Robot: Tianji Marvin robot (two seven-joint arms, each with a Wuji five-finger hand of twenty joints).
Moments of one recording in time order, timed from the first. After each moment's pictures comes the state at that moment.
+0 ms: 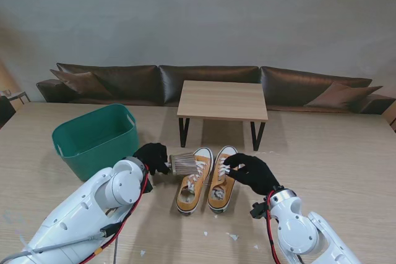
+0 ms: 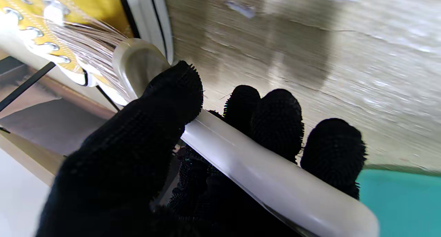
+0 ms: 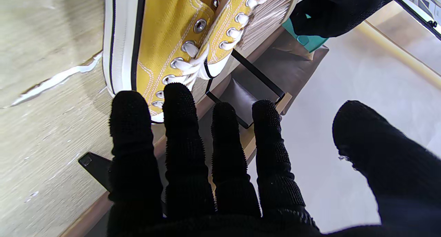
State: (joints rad) left arm 1.27 -1.14 -0.96 -1.37 0.50 0.30 -0.05; right arm -1.62 -1.15 1.20 -1.56 -0.35 -0.14 -0.13; left_hand 0.93 -0.80 0.71 -0.15 0.74 0.24 1.22 0.38 1.34 0.20 0.26 0.82 1.21 0.23 0.98 0.67 0.87 0.39 1.38 0.59; right_hand 0.26 -0.48 1.01 -0.12 0.64 0.00 0.59 0.48 0.73 0.10 0.58 0.46 0.86 0.21 0.44 0.45 0.63 0.34 1.00 0.58
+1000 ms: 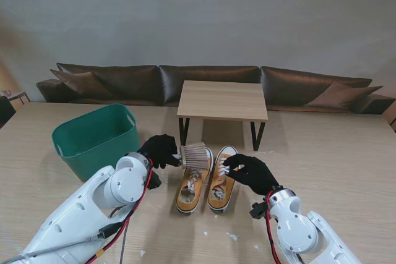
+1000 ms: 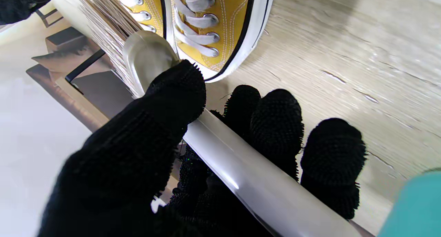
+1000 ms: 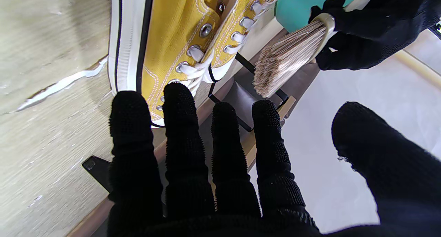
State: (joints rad) left arm 1.29 -1.14 -0.96 -1.49 0.37 0.29 0.01; right arm -1.61 -1.15 1.19 -1.55 -0.35 -0.13 -0.12; left_hand 0.94 -0.81 0.71 -0.15 0.74 0.24 1.22 0.38 1.34 0.20 0.26 0.82 1.22 0.23 0.99 0.67 0.87 0.39 1.38 0.59; right_hand 0.26 -0.47 1.01 -0.12 0.64 0.00 0.59 0.48 0.73 0.10 0.58 0.46 0.86 0.21 0.44 0.45 0.63 0.34 1.00 0.58
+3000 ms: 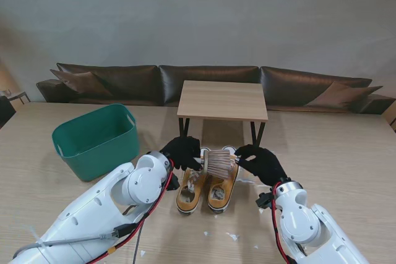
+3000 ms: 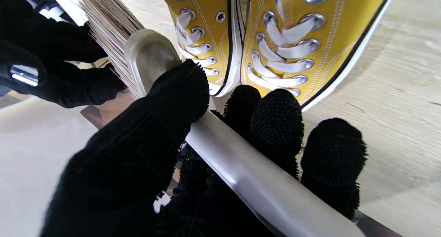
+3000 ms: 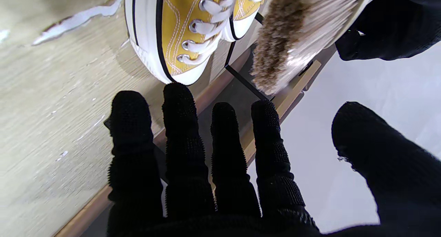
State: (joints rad) left arm 1.19 -1.16 -0.81 -1.47 0.35 0.24 -0.02; right arm -1.58 -1.16 1.23 -1.52 -0.34 -0.08 -0.17; left_hand 0.96 -0.82 0.71 -0.15 0.74 0.25 1.22 0.37 1.34 0.20 0.26 0.82 1.22 0.23 0.99 0.67 0.87 0.39 1.38 0.58; right_hand 0.26 -0.47 1.01 -0.12 0.64 0.01 0.59 0.48 0.73 0.11 0.58 0.46 0.86 0.21 0.44 0.45 0.63 0.34 1.00 0.58
